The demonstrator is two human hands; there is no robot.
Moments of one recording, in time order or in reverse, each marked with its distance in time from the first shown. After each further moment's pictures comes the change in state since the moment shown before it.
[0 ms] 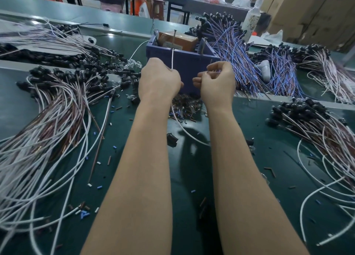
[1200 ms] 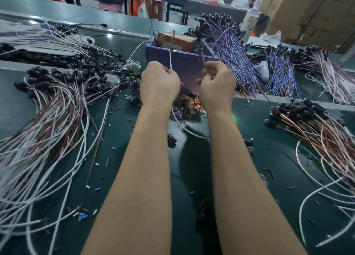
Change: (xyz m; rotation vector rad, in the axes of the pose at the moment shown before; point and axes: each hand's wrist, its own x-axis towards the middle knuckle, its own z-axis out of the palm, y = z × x) left_hand 0.003 -0.007 0.011 -0.096 0.038 0.049; right_hand 0.000 0.001 -0.002 -0.254 0.012 -0.171
